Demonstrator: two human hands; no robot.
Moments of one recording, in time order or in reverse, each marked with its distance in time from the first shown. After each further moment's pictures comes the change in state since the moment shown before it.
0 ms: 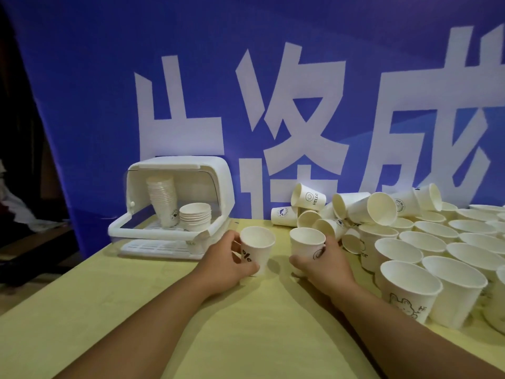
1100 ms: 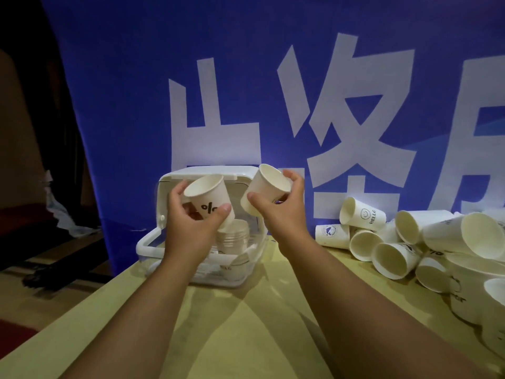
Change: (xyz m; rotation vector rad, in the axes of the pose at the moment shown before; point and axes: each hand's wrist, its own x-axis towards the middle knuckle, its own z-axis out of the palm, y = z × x) left_hand 0.048 -0.027 -0.109 -0.500 0.715 0.173; right_hand 0.071 -0.142 0.141 0.578 -0.123 -0.336
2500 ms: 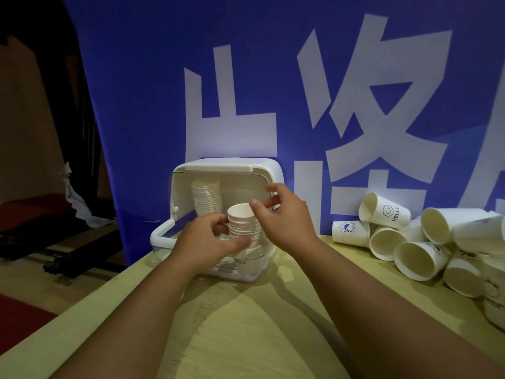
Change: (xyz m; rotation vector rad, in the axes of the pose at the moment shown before) left_hand 0.009 -0.038 -0.023 0.526 -0.408 -0.084; right_hand -0.003 0.021 0.018 -0.558 -0.118 -0.108
